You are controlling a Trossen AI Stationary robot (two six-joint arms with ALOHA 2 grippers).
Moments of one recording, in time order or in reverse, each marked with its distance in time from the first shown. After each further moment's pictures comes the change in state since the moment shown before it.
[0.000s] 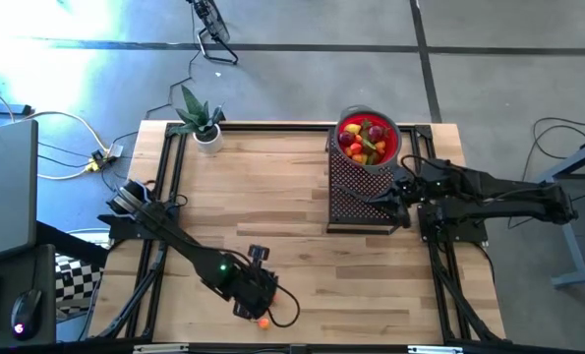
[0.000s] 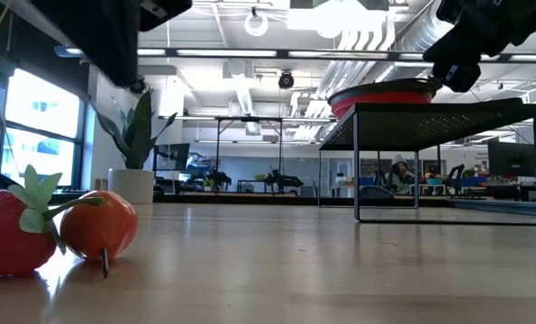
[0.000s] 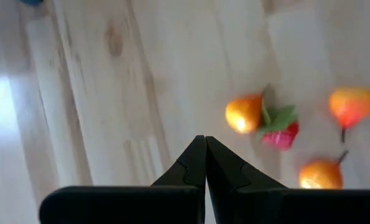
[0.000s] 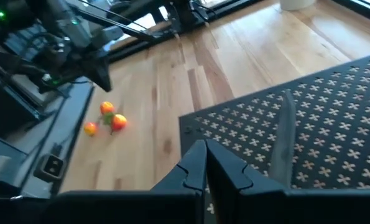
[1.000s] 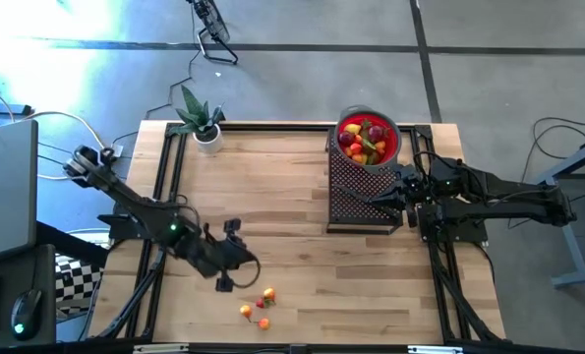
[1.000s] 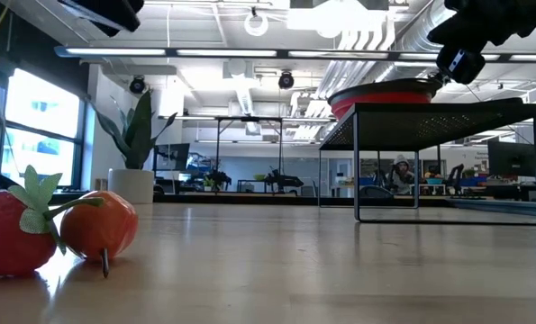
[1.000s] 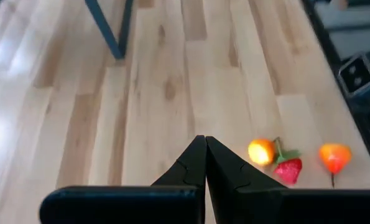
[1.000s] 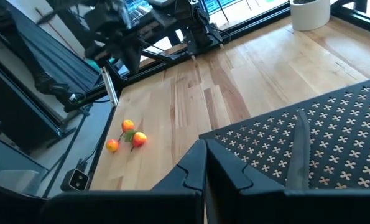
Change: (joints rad) left arm 0.010 -0.535 -0.541 0.473 -0.129 -0.044; right arm 0.000 -0.062 0.000 0.030 -0.025 0.048
